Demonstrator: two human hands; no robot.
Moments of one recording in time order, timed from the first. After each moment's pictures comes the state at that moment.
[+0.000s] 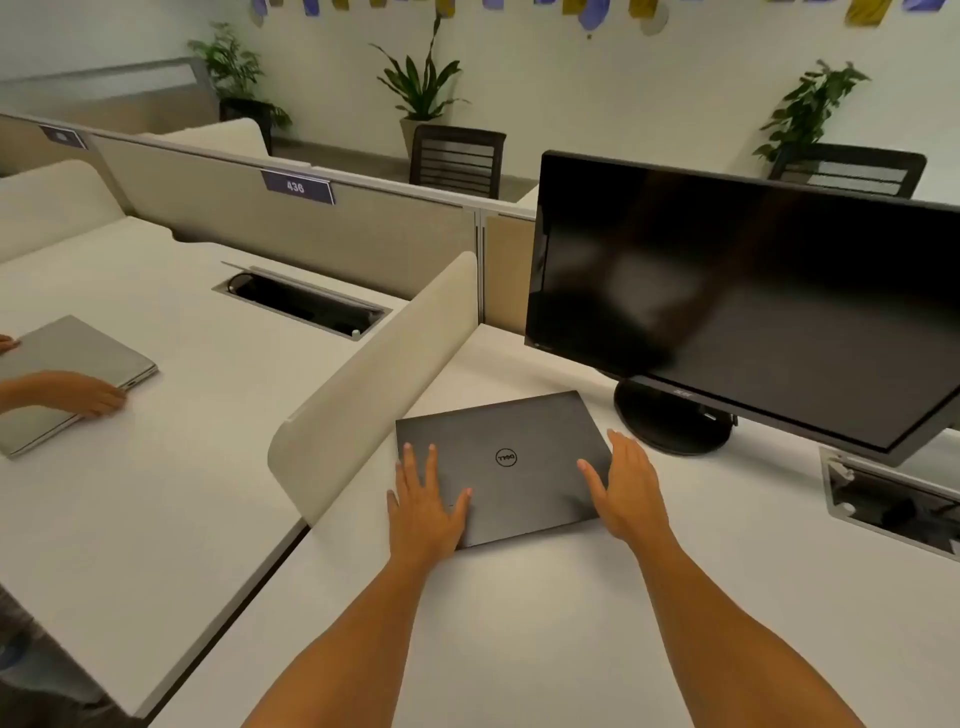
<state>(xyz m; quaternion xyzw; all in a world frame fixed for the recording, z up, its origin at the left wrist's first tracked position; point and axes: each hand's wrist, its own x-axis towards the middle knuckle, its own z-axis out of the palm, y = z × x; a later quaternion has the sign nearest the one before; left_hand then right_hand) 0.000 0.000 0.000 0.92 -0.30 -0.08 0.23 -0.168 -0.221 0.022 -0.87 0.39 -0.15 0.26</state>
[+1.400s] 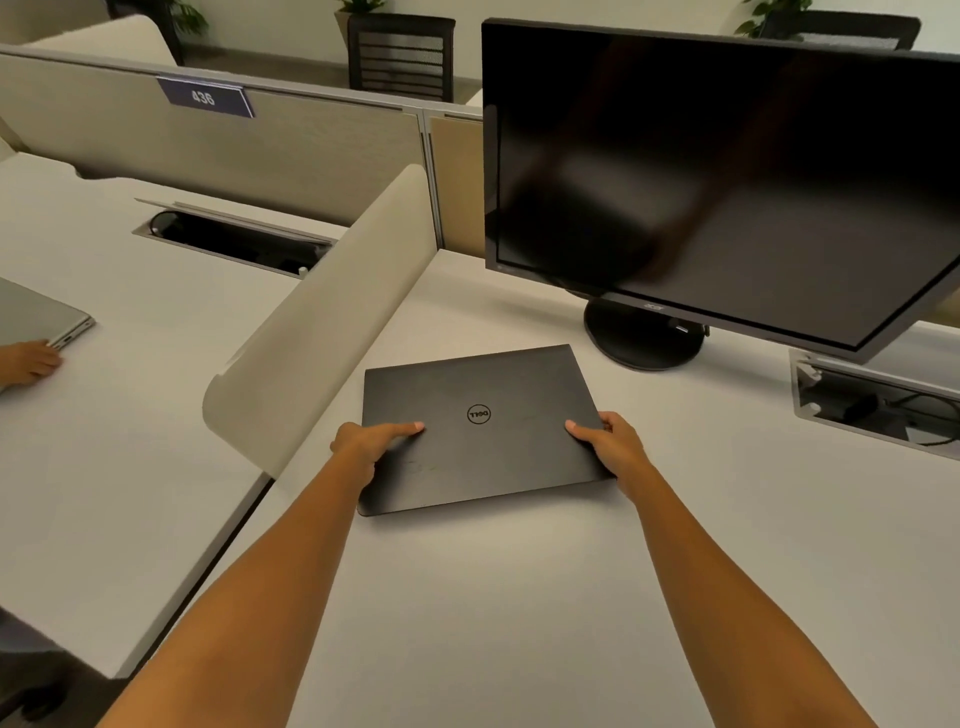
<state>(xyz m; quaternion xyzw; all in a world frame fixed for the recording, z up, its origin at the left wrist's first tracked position) 0.057 -0.010 0.006 0.85 0.09 -0.33 0.40 -0.196 -0.236 -0.020 -0.59 0.53 -0.12 0.60</state>
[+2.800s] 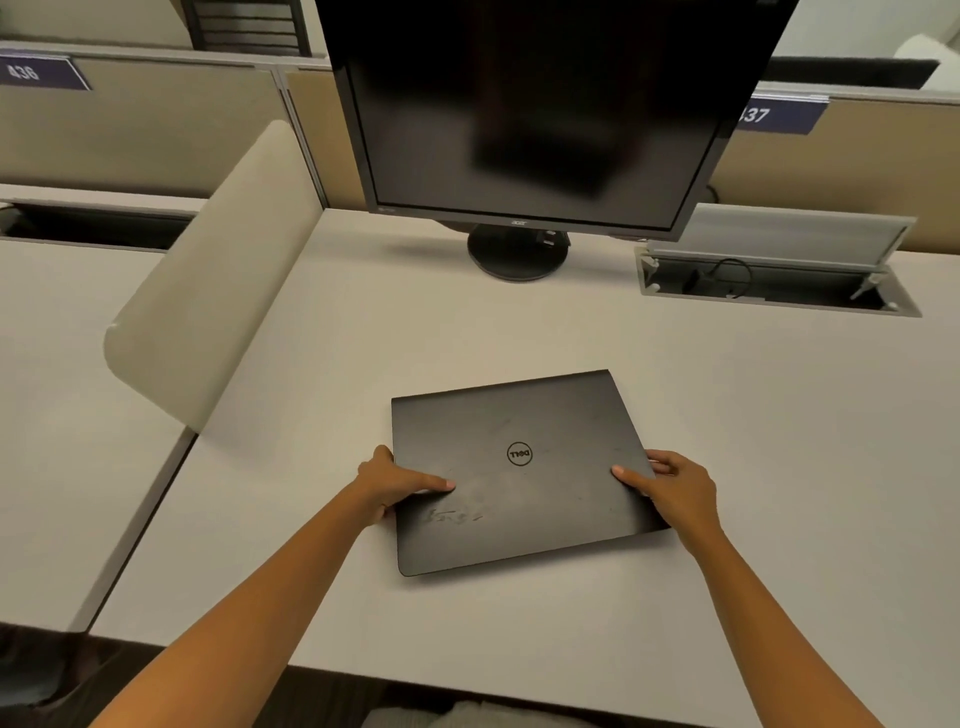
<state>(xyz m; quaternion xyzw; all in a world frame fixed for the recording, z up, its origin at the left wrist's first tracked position) -0.137 0.050 0.003 0.82 -0.14 -0.50 0.23 -0.484 -0.100 -0.014 -0.56 0.63 -0.23 0.49</state>
